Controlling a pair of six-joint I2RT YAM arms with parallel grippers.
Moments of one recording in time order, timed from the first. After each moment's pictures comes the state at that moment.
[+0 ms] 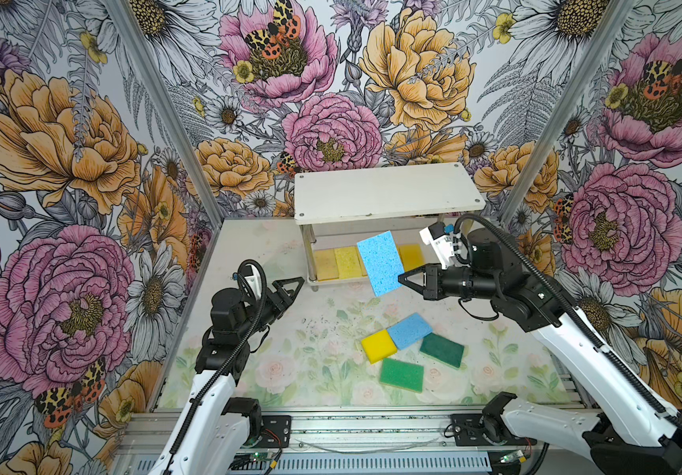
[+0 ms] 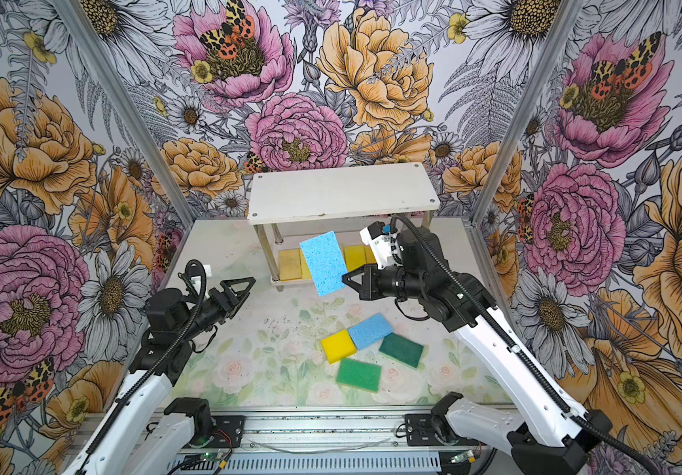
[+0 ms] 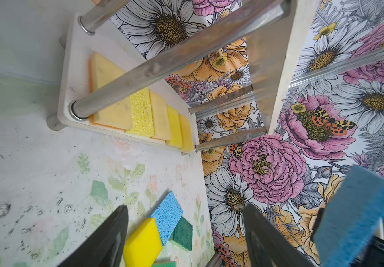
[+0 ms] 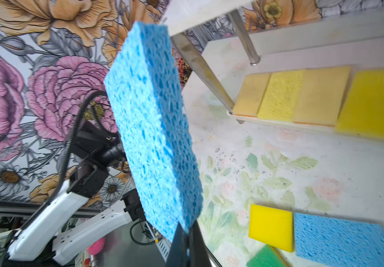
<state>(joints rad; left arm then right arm) -0.06 0.72 0.50 -0.08 0.60 -1.01 0.59 1.12 1.46 -0.80 -0.51 0.51</state>
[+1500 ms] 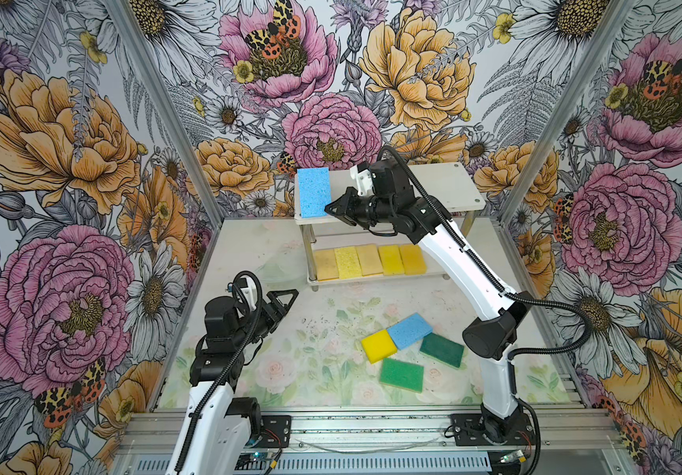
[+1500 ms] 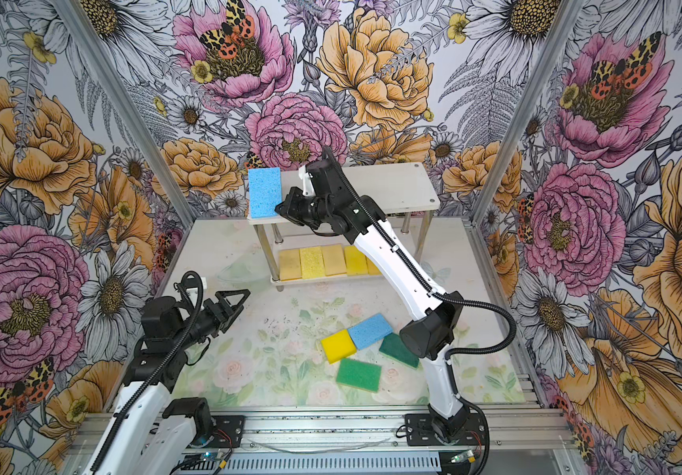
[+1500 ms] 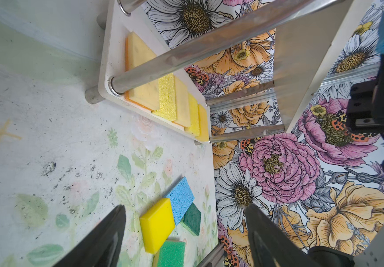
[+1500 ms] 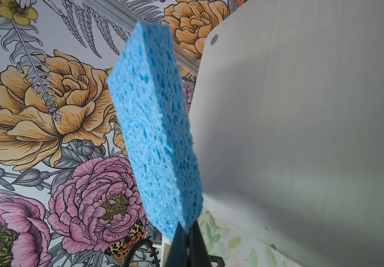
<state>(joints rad) 0.04 0.64 0.48 -0.27 0.67 -0.95 0.68 2.06 2.44 -0.80 -0.37 0.88</state>
